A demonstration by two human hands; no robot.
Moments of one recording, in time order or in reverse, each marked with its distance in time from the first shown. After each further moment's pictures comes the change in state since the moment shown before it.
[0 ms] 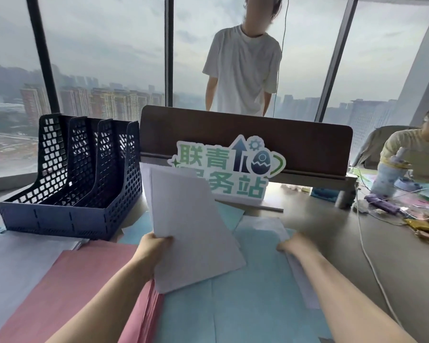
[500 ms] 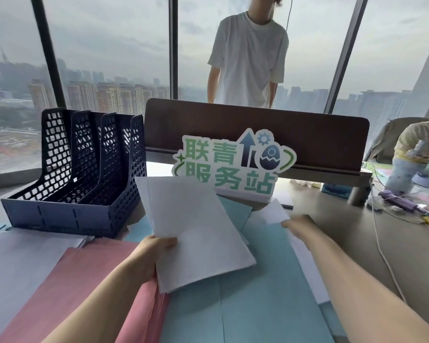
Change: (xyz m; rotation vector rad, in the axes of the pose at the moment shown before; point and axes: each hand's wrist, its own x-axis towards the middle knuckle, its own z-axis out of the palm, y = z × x) left_hand 0.017 -0.010 -0.018 -0.081 -0.091 -0.182; right_hand 0.038 -0.028 -0.006 0.318 -0.068 0.015
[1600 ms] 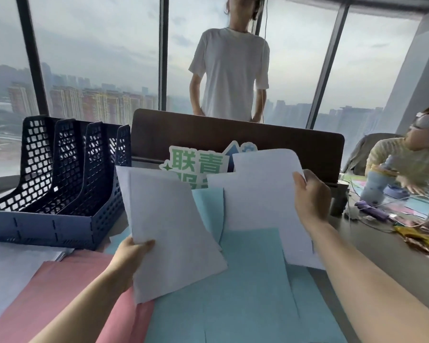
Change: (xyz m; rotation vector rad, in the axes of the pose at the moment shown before) left_hand 0.002 0.008 -0.004 0.051 0.117 0.210; right_hand -0.037 -0.045 -0.075 0.196 0.787 -0.688
